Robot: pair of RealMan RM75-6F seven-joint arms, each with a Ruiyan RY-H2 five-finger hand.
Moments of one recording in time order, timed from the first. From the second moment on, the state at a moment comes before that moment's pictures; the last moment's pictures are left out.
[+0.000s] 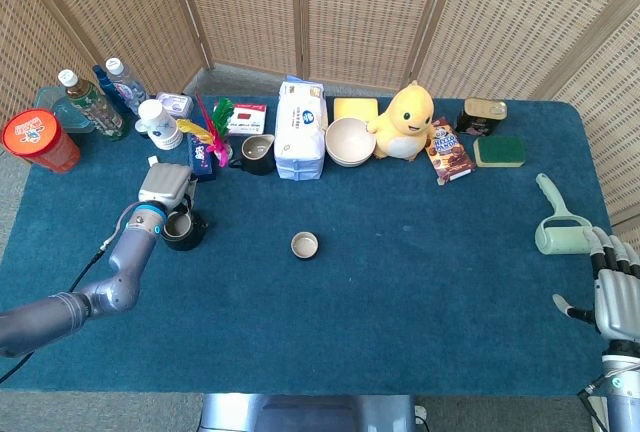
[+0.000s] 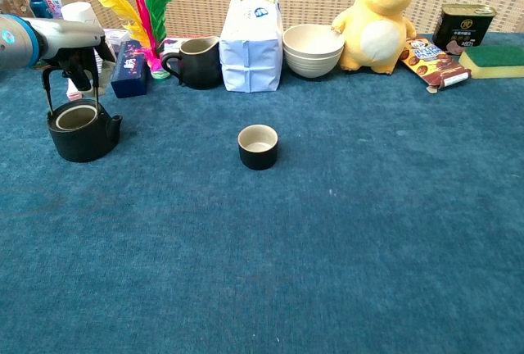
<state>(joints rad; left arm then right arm) -0.95 -1.47 -0.15 -1.22 0.57 0.73 0.57 0.10 -1.16 0.15 -1.60 -1.26 1.39 -0.07</state>
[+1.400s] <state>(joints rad) -1.12 -1.46 -0.21 -1.59 0.62 0.93 0.69 0.09 -1.14 0.16 -1.62 -1.25 1.40 -0.04</state>
